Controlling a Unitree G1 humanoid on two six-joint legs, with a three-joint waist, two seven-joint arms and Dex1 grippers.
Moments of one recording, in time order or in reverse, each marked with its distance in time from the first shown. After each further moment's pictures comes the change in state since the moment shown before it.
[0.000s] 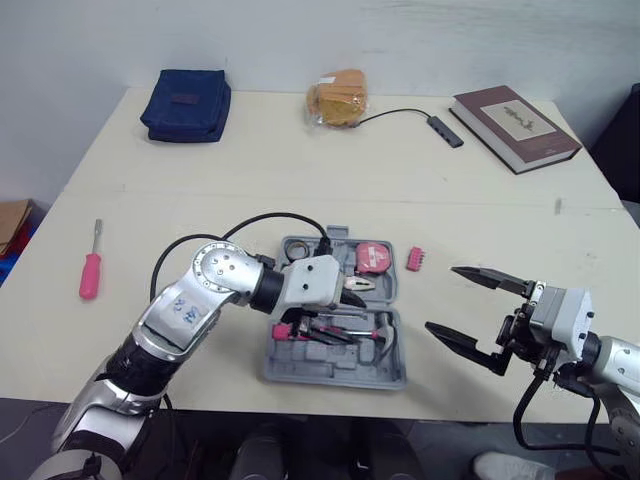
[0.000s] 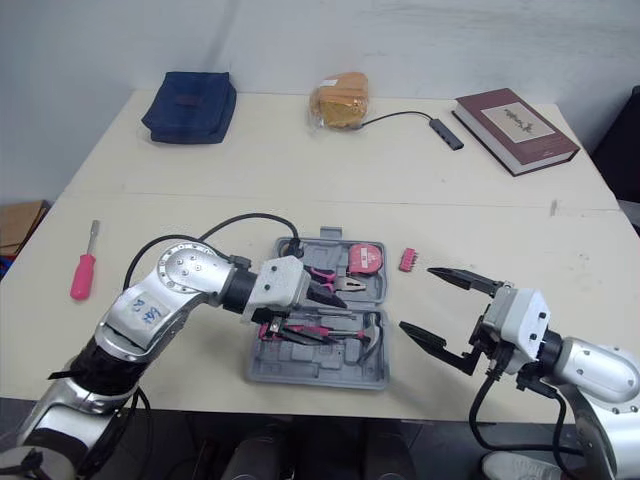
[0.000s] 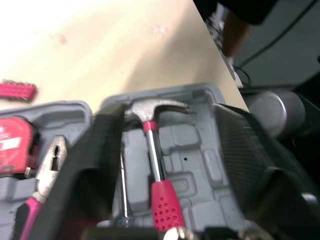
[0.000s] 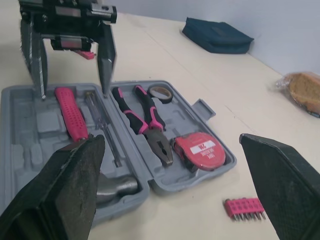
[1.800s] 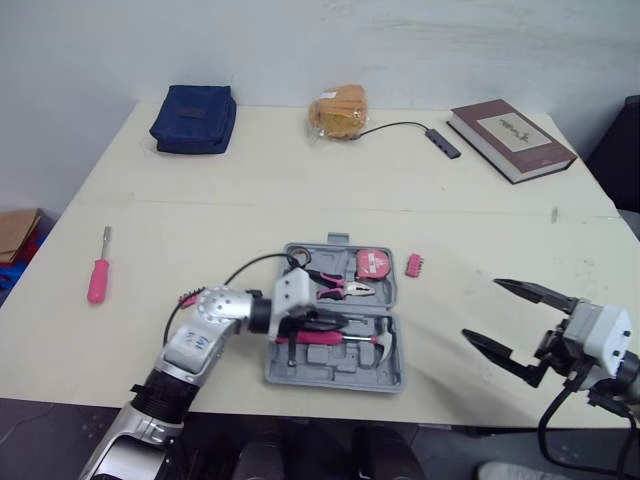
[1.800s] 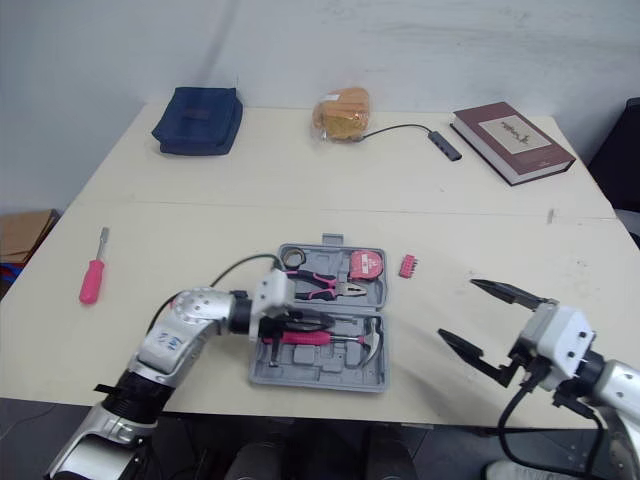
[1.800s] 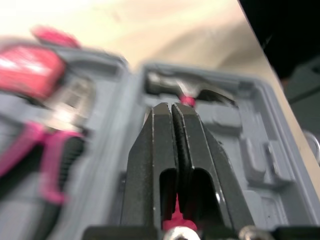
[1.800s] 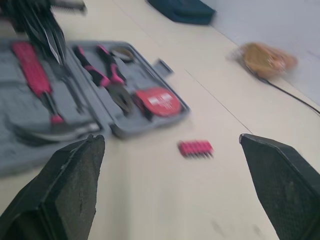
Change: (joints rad) left arm 0.210 -0.123 0.179 0.290 -0.033 -0.268 0.043; right arm 0.136 0.000 -0.206 0.180 -0.038 -0.156 0.083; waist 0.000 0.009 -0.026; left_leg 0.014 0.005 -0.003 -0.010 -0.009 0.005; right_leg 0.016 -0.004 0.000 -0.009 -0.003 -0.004
